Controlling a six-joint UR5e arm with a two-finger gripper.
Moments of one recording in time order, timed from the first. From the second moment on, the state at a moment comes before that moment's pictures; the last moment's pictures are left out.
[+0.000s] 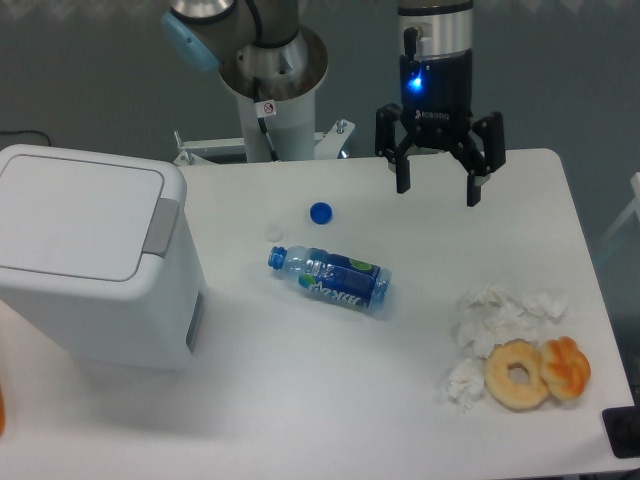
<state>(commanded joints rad) 2.72 -1.54 -1.75 -0.87 1.27 1.27</state>
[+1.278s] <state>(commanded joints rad) 2.72 -1.56 -1.68 -0.87 1.12 0.95</state>
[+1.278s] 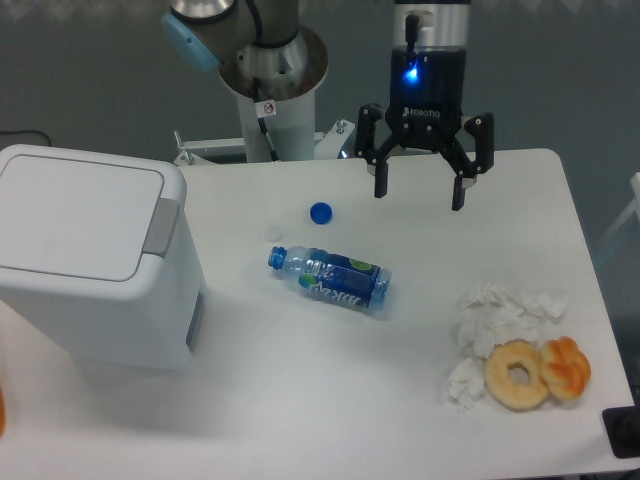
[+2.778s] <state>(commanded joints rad) 2.59 -1.57 -1.66 -0.87 1.08 0.43</state>
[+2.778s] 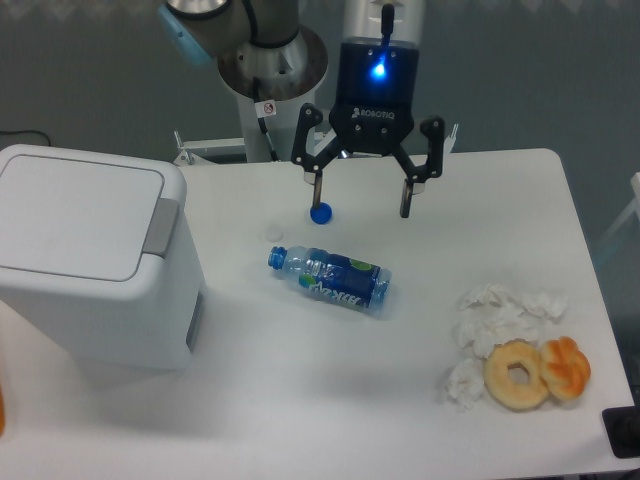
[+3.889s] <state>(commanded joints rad) 2.42 -1.58 -1.73 -0.87 1.08 0.21</state>
